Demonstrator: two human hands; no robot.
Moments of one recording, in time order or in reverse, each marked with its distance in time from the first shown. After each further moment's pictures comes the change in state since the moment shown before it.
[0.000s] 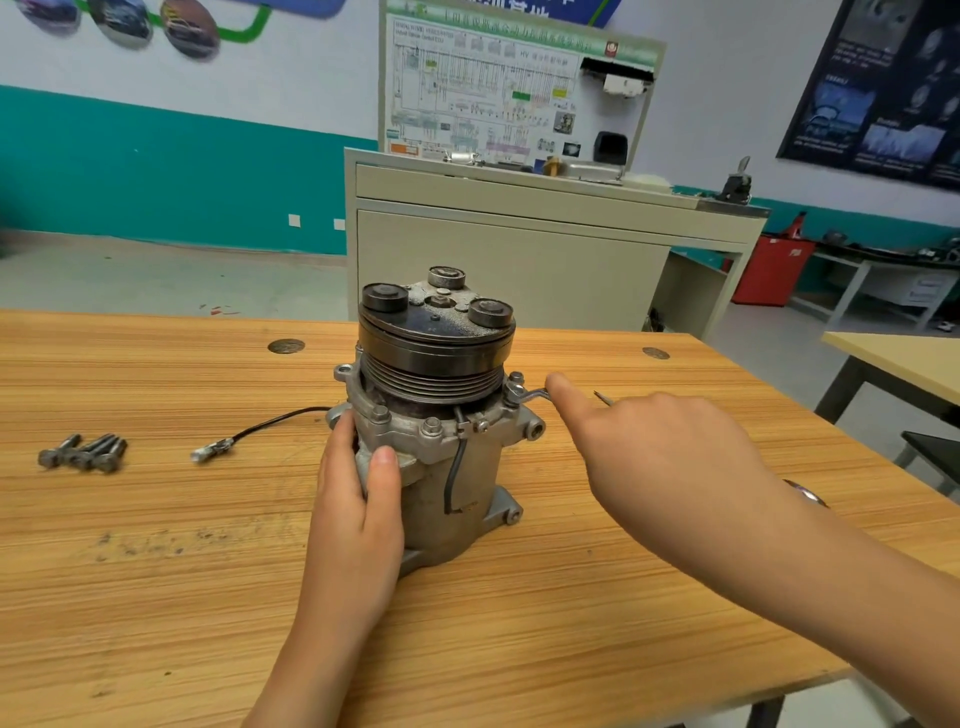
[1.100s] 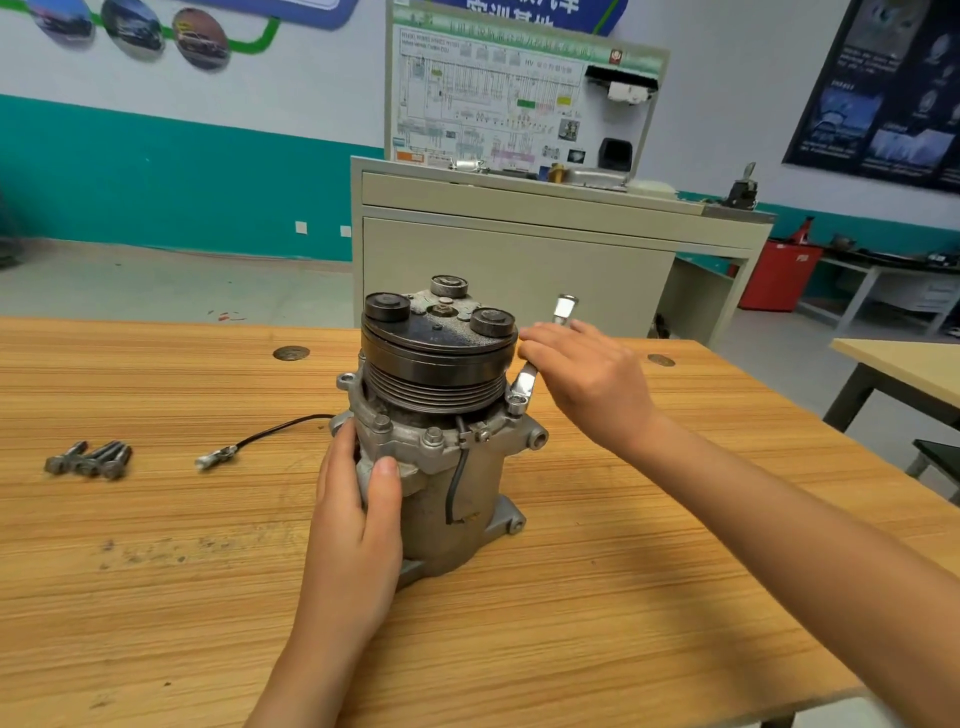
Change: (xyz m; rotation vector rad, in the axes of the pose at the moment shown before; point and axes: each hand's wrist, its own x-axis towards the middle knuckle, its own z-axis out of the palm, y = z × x) left_hand 0.001 -0.003 0.000 0.023 0.015 -0.012; right_hand 0.098 0.023 0.083 0.354 0.907 -0.305
